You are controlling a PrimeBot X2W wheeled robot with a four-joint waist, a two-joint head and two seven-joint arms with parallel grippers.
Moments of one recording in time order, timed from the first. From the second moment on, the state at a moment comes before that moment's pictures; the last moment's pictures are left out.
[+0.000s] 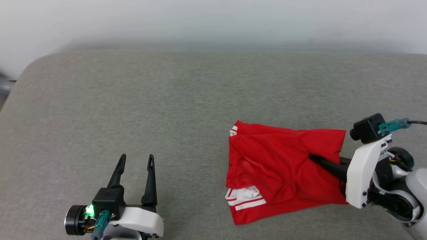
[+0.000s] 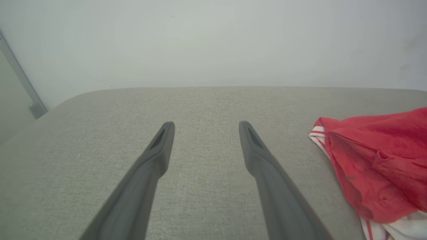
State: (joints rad) left arm -0.03 0.05 -0.09 0.11 -0.08 0.04 -0.26; right arm -0.43 -0.62 0.58 0.13 0.98 0.13 0.46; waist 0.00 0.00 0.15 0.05
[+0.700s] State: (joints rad) left arm -0.12 0.08 -0.04 -0.02 -0.02 0.03 -0.26; right arm -0.62 -0.91 0.57 0.29 0.88 0.13 0.40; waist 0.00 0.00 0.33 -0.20
